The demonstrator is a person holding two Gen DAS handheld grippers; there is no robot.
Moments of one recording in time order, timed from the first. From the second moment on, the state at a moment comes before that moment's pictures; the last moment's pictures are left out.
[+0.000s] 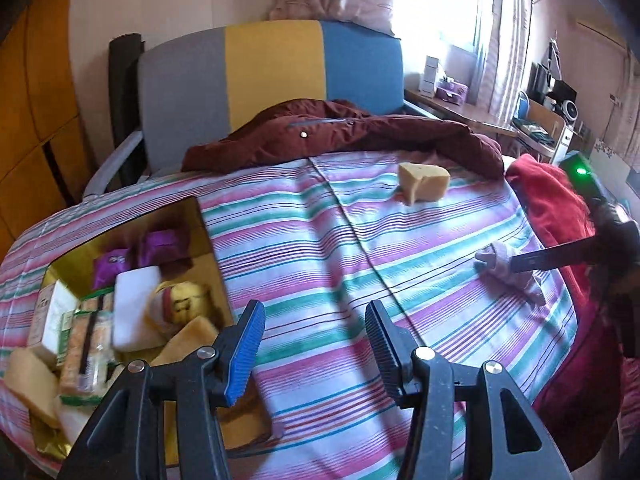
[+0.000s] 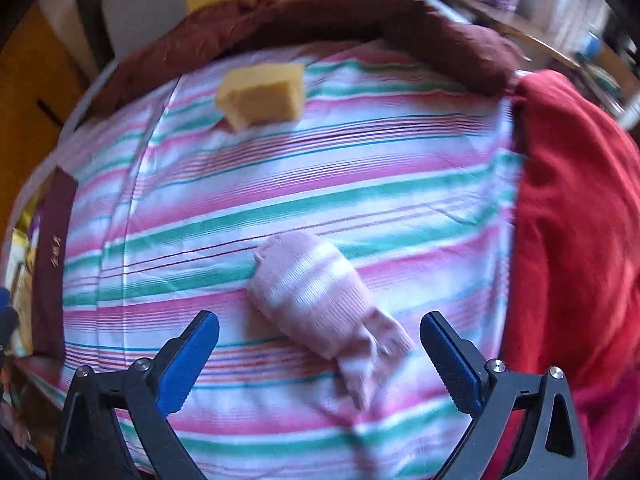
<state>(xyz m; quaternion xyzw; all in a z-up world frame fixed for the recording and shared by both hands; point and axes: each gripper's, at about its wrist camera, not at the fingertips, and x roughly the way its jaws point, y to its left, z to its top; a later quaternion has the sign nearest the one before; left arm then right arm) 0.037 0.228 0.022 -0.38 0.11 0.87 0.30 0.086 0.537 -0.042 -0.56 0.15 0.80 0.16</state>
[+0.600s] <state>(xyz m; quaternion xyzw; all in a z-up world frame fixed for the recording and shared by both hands) 0.021 0.288 0.003 -0.40 0.14 0.85 0.30 0.063 0.551 -0.074 -0.55 0.18 0.80 0.17</state>
